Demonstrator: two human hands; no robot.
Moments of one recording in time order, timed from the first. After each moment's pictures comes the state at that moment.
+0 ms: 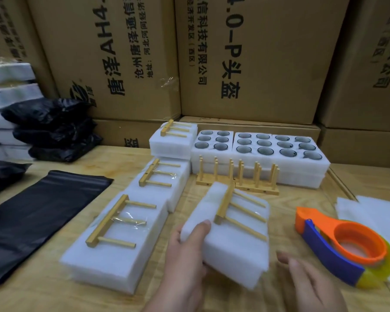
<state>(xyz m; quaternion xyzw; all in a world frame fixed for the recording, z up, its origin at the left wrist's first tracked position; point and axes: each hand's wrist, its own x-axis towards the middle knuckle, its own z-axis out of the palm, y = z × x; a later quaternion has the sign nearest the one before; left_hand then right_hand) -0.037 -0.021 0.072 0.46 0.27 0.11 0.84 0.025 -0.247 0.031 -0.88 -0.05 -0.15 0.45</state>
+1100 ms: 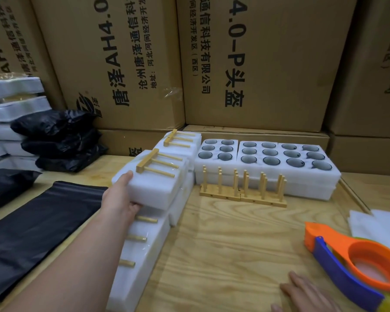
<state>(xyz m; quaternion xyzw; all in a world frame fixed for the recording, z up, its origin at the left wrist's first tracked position) 0.071 0.170 0.116 0.37 0.33 0.26 0.83 -0.015 -0.234 0.016 -0.95 -0.23 -0.08 0.21</state>
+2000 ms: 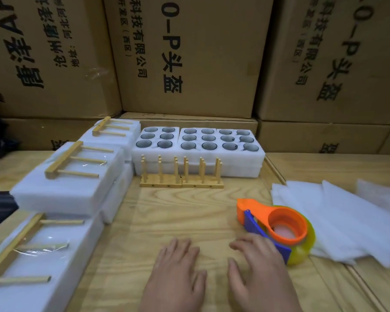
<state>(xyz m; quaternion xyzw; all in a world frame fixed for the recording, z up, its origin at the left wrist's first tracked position) 0.001 -0.064 -0.006 0.97 -0.07 0.06 0.24 0.001 -0.257 0.027 -0.92 -0.14 -0.28 0.25</state>
